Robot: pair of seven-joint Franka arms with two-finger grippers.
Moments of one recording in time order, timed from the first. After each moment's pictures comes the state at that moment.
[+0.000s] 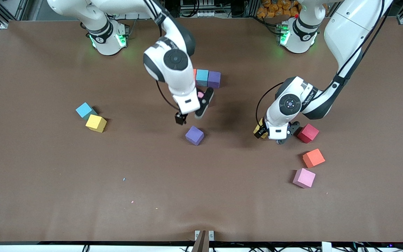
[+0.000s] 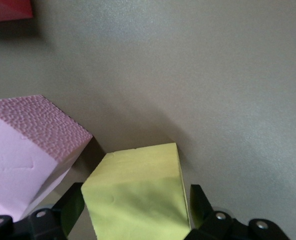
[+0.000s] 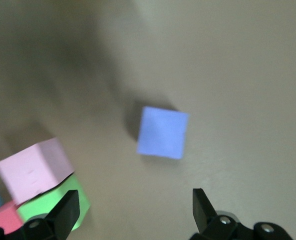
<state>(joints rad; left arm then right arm) 0.10 0.54 -0.54 -2.04 0.34 2.39 -1.46 0.70 0.51 0.03 -1.63 -0.04 2.21 -0.33</state>
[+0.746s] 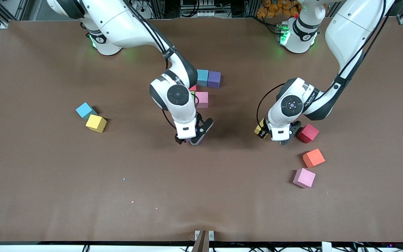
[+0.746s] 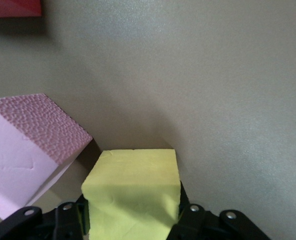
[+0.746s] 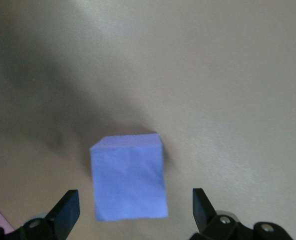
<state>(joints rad) 0.10 0.55 -0.54 -2.03 0.34 2.39 -1.51 0.68 0.73 0.04 -1.51 -0.04 2.31 -0.16</state>
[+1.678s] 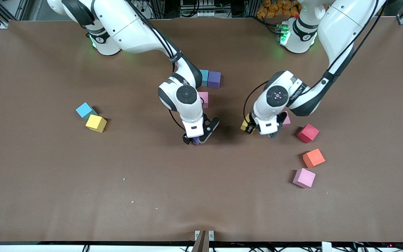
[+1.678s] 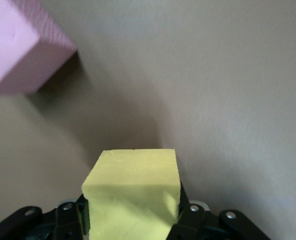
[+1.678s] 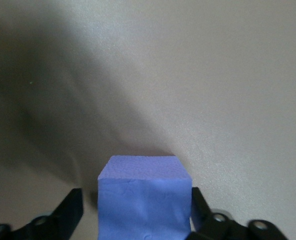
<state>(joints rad) 0.09 0.55 -0.68 -2.01 0.34 2.37 -1.81 0.71 0.80 0.04 -1.51 -0.08 2.41 -0.16</state>
